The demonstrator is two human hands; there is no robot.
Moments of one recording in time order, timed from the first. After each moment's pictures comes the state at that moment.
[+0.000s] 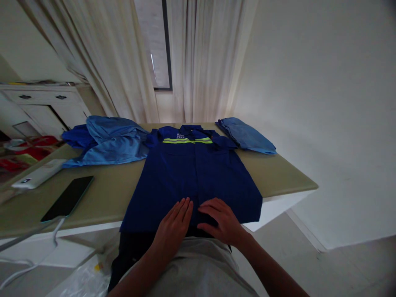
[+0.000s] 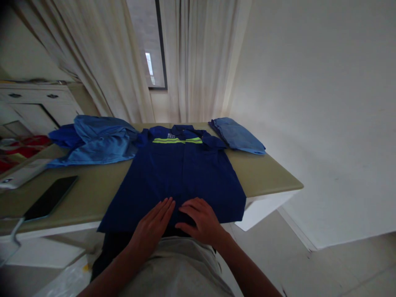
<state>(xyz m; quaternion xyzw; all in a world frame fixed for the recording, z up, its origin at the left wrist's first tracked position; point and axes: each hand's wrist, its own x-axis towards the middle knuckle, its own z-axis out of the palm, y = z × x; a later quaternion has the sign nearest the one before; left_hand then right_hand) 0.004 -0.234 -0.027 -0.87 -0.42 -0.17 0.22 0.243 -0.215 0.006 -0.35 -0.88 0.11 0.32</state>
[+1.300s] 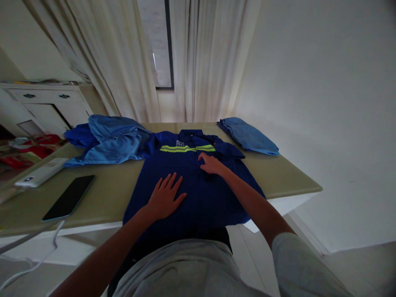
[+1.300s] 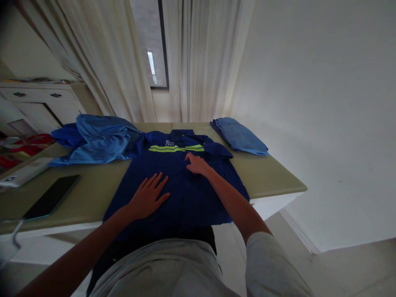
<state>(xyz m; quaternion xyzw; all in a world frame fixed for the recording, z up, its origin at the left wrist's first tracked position) -0.038 -0.147 -0.008 -0.83 -0.55 -0.10 0.04 0.215 -0.014 0.060 -0.57 -0.81 0.14 0.06</state>
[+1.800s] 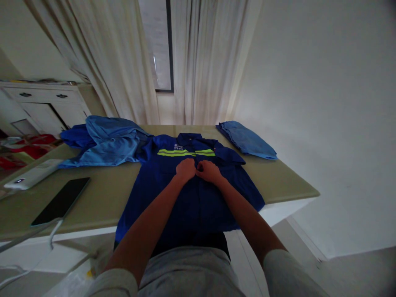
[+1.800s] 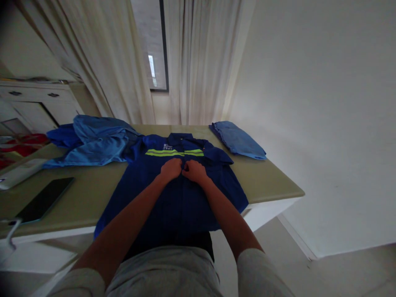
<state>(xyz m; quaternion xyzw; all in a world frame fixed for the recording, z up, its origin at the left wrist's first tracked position) 0.059 -0.031 0.050 -0.75 -0.64 -0.10 -0.08 0.211 -0.023 0.037 -0.58 -0.80 0.08 0.12</state>
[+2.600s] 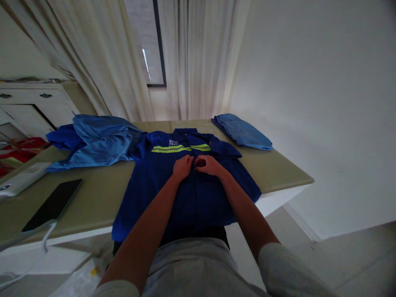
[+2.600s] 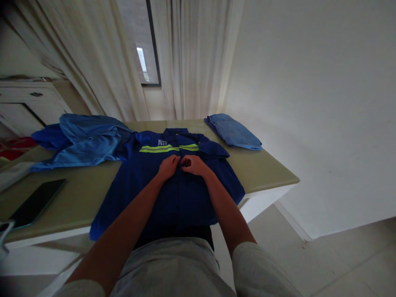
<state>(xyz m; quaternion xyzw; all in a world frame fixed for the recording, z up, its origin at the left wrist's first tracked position) 0.056 -0.016 0.015 -0.74 -0.62 -0.21 -0.15 0.243 -0.013 0.025 -0.43 -0.82 0.28 0.27</state>
